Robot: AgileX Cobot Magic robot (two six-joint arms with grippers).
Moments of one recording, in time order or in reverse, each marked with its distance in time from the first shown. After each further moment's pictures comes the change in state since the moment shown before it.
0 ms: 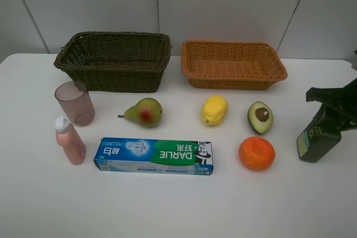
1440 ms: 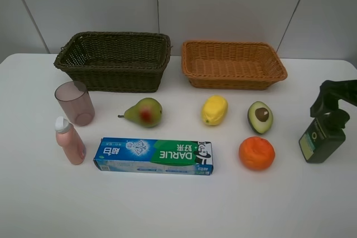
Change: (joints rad) left arm 0.000 0.000 0.000 0.000 0.000 0.000; right arm 0.000 -0.157 0.004 -0.005 0.083 -0.054
